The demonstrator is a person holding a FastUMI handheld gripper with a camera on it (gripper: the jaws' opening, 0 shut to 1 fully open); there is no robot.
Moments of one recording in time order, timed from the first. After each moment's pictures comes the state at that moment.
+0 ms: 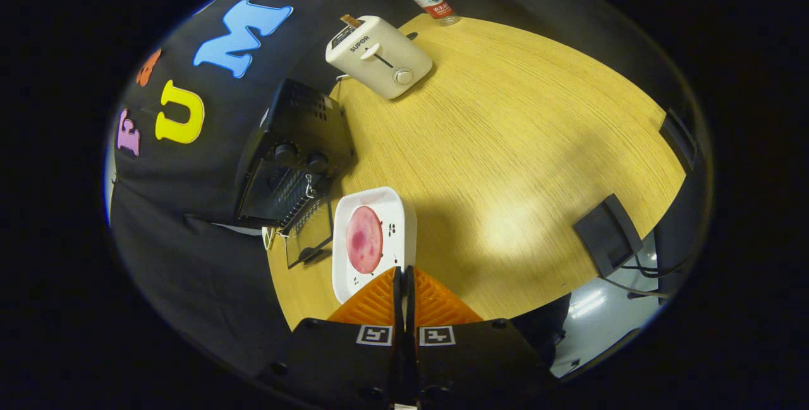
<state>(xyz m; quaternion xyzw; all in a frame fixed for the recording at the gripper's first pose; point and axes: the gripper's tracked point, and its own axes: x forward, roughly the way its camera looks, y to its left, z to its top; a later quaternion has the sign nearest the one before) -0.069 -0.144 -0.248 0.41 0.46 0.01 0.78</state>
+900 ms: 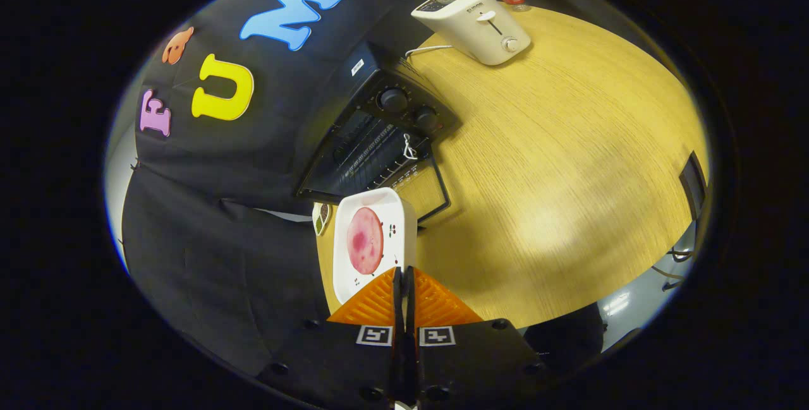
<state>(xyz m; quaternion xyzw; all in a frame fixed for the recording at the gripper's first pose) -0.018 0.014 -0.193 0.44 0.44 0.09 0.78</state>
